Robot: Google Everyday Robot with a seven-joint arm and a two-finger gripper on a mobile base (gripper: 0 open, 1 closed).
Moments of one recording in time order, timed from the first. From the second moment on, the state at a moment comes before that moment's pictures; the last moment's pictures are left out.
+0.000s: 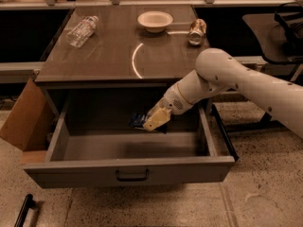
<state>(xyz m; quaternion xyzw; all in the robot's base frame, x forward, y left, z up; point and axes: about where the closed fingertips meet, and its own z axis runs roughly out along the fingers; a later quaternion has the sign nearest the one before) 0.575 -0.015 0.714 -0.53 0.77 0.30 0.22</state>
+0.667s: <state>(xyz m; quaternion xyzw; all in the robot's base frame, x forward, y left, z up) 0.592 0.021 0.669 -0.55 0.74 0.33 0.21</state>
